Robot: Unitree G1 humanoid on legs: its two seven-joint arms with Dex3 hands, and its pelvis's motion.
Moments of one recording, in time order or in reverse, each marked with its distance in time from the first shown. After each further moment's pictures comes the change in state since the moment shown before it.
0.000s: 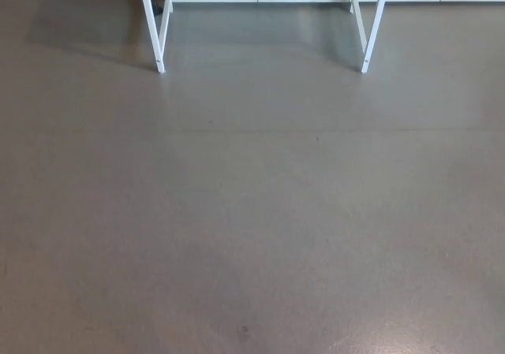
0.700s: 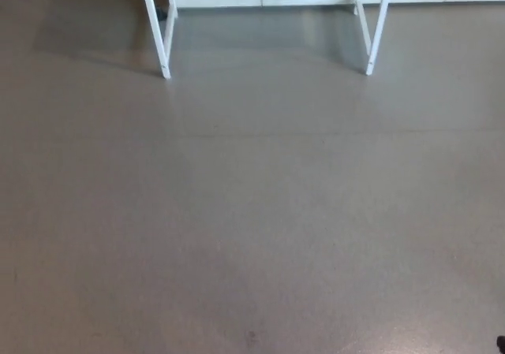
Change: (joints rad) left_arm 0.004 -0.008 0.055 -0.048 -0.167 0.065 -0.102; right_arm 0.006 0.017 -0.030 -0.045 0.084 -0.010 0.088
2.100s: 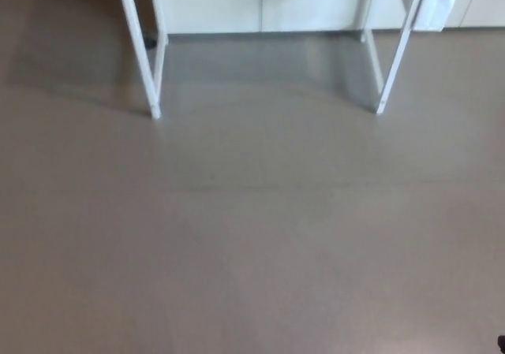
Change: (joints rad) left_arm 0.069 0.005 -0.150 -0.081 0.076 -0.113 0.099; right_arm 0.004 -0.020 0.037 -0.048 -0.030 0.033 -0.031
